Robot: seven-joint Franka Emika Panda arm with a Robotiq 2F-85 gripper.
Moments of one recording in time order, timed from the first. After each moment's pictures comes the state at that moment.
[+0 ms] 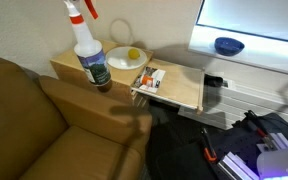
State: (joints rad) arm 0.36 -0.13 0.42 -2.31 1.17 2.94 -1.25
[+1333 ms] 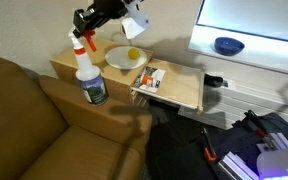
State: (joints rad) arm 0.37 0.14 0.44 -2.19 1.62 3.02 -1.61
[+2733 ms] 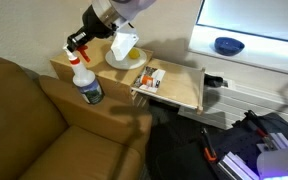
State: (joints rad) arm 0.49 0.33 0.36 -1.98 2.15 3.12 -2.30
